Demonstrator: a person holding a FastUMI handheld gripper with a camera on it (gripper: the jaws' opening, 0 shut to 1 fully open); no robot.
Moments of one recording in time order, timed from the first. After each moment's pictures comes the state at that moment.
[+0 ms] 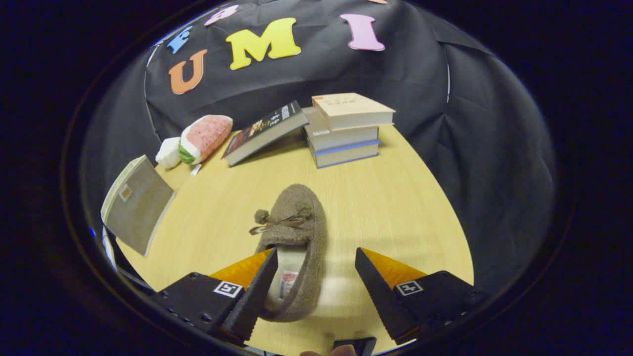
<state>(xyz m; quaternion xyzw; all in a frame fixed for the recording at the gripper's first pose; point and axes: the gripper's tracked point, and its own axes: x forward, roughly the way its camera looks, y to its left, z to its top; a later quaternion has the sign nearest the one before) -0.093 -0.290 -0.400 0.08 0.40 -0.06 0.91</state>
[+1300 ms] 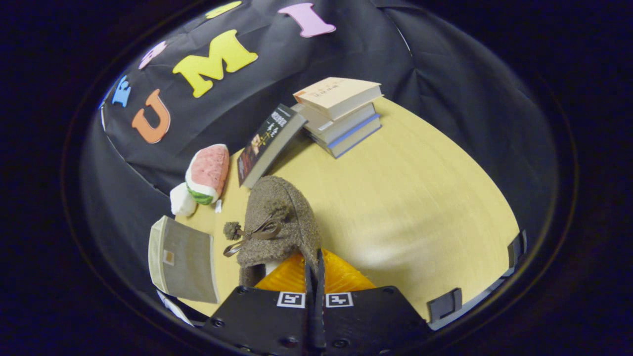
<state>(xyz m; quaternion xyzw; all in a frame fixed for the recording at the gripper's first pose) -0.084 -0.186 -0.320 0.26 0.40 -0.10 0.87</state>
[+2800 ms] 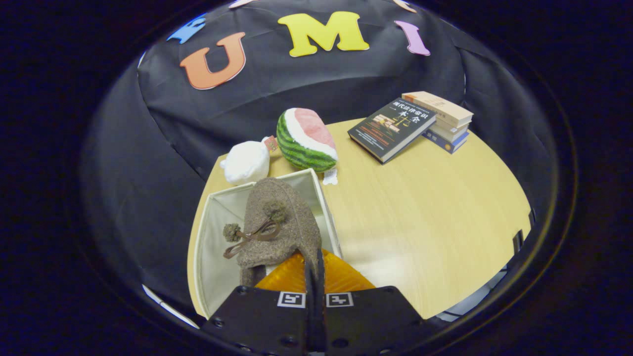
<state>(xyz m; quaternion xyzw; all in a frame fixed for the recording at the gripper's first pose) 0.009 0.178 -0.293 0.15 0.41 -0.12 0.89</state>
